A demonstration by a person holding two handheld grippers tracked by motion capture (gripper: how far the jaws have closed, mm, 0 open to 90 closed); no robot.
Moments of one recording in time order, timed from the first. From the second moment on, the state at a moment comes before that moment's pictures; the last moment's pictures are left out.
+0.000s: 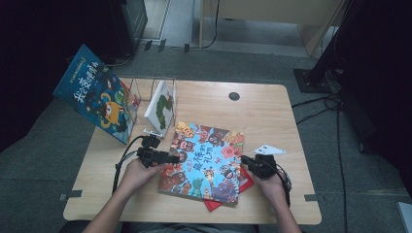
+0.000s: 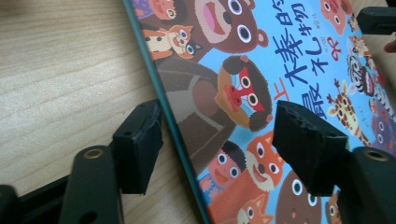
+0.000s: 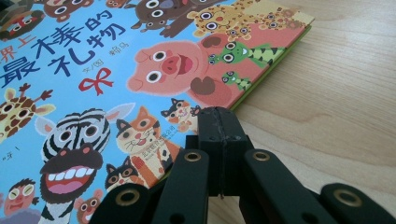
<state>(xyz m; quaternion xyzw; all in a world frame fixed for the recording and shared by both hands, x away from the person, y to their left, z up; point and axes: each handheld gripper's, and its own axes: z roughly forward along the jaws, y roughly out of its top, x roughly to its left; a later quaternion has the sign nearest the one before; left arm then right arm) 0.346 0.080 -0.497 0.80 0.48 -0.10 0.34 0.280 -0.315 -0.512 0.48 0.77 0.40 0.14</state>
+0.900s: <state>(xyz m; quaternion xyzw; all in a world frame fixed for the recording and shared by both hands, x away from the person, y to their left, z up) 0.343 0.072 -0.490 0.79 0.52 -0.09 0.30 0.278 -0.309 -0.513 0.48 0.77 0.39 0.14</state>
